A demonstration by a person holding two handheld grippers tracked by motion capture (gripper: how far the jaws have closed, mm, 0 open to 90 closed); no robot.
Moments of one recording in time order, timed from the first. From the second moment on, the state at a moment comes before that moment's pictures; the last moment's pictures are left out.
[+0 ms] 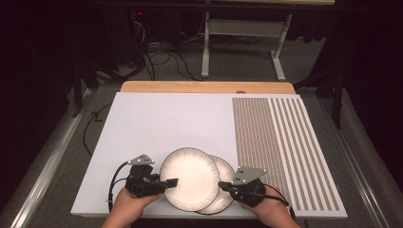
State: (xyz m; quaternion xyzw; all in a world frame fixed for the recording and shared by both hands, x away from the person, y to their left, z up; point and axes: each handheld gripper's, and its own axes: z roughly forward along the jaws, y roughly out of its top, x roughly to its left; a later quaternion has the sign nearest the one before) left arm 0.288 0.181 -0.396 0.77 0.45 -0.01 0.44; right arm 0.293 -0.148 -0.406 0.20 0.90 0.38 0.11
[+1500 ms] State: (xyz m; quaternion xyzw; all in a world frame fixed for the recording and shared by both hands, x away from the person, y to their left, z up) left arm 0.287 0.199 -0.386 0.70 0.45 0.04 0.55; right arm 0.305 -0.219 -0.374 0.29 0.83 0.45 0.16
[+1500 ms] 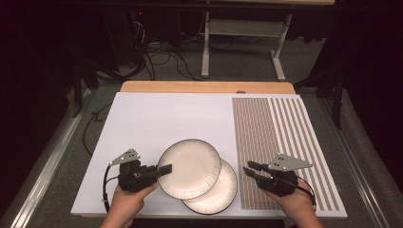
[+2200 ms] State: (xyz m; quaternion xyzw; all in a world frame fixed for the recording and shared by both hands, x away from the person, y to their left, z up) left arm 0.286 0.220 -0.382 0.68 0.44 0.13 0.57; right arm 0.307 -0.264 -0.367 0.37 0.76 0.48 0.23
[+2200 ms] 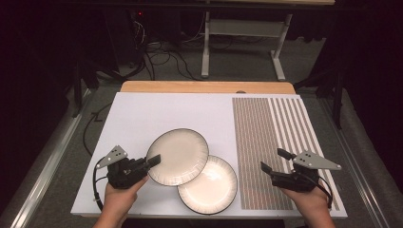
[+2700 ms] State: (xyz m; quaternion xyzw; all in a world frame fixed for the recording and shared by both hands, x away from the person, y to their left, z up) left arm 0.279 0.211 -0.377 0.69 0.41 0.18 0.57; right arm 0.306 -0.277 -0.366 0.39 0.73 0.49 0.27
